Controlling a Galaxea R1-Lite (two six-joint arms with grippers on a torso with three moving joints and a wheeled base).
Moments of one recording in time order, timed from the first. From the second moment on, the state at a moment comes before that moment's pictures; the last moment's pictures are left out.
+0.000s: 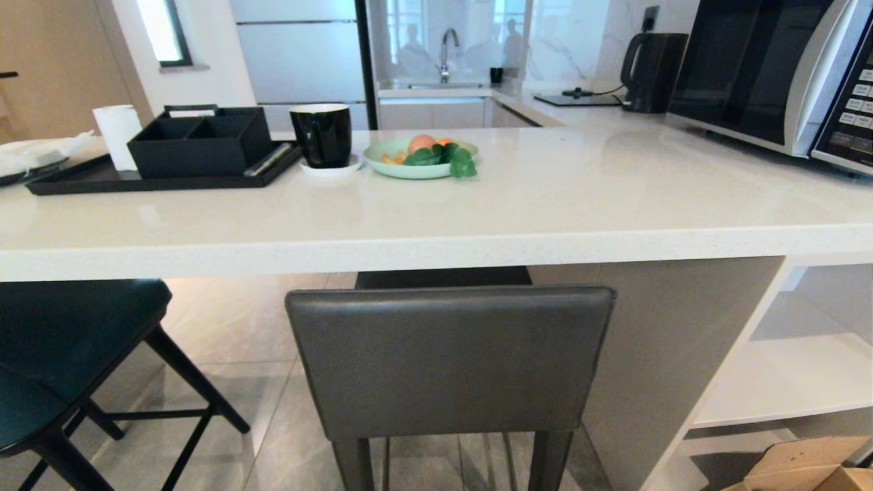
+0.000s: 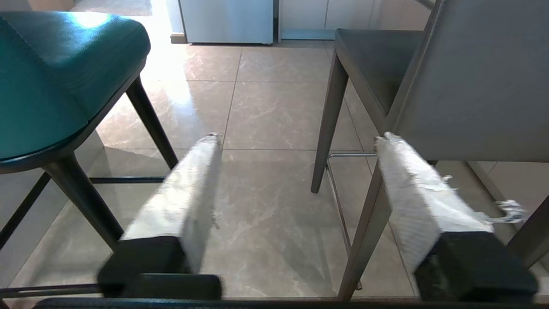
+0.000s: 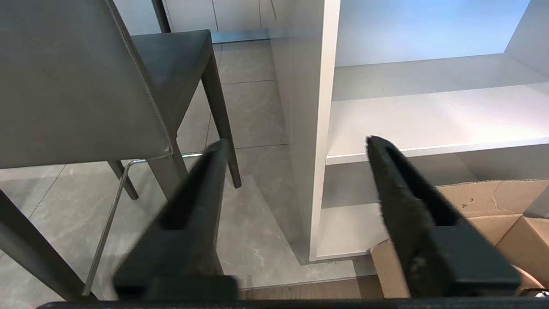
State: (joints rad) left arm 0.00 0.00 0.00 0.00 0.00 -0.01; right arm 0.00 0.00 0.00 0.01 0.00 0.03
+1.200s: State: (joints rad) left arm -0.04 0.29 -0.22 -0.13 -0.21 -0.09; right arm 0.07 0.37 -0.20 -0.11 0.09 -0.01
